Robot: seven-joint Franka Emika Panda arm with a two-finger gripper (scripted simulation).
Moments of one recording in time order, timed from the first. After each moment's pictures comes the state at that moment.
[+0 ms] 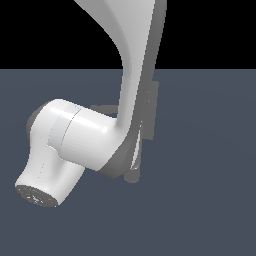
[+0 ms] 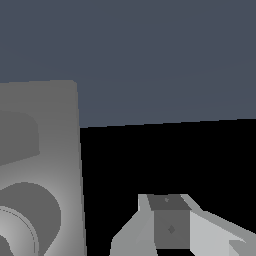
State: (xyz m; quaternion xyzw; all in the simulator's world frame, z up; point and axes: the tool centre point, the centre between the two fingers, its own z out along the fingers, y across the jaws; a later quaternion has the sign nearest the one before) arm 0.014 0.109 0.116 0.06 0.70 -0.02 0.71
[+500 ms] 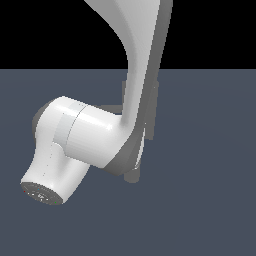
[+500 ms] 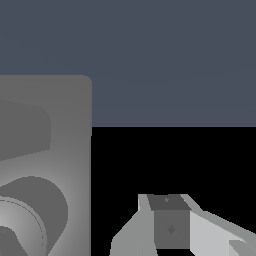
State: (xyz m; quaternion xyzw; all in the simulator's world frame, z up) arm 0.015 0.097 0.116 0.05 0.70 -0.05 0.71
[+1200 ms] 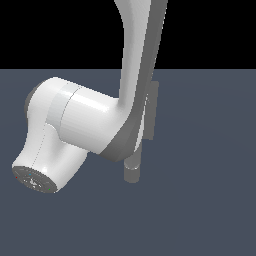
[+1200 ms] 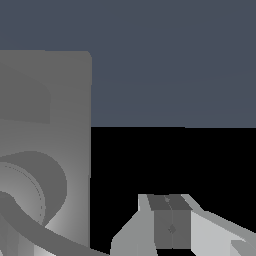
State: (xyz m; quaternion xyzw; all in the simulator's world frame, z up) arm 0.015 0.099 0.145 0.04 0.71 -0.05 0.70
